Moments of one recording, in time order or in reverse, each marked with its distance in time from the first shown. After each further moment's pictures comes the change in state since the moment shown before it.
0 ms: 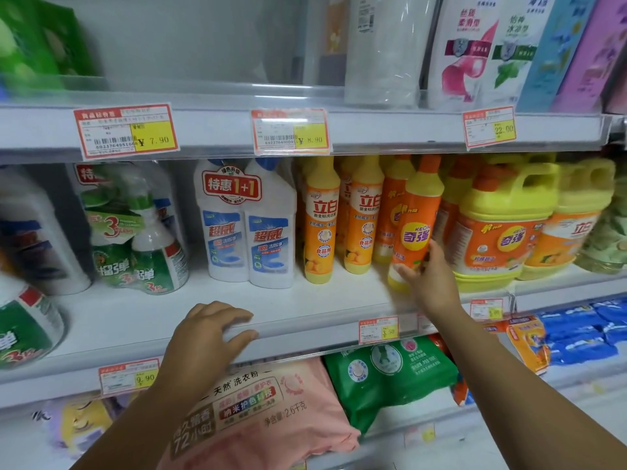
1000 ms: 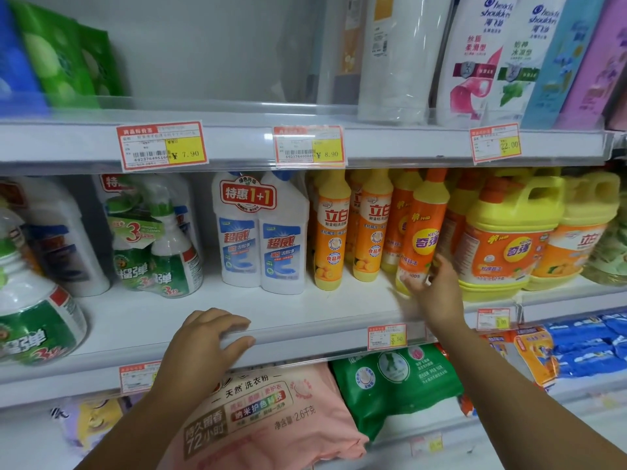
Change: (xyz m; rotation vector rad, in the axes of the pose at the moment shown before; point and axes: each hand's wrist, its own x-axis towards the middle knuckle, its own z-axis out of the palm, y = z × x) left_hand -0.011 -0.007 -0.019 -0.041 0.017 -0.024; right_hand -0.006 0.001 0.006 0.020 0.071 0.040
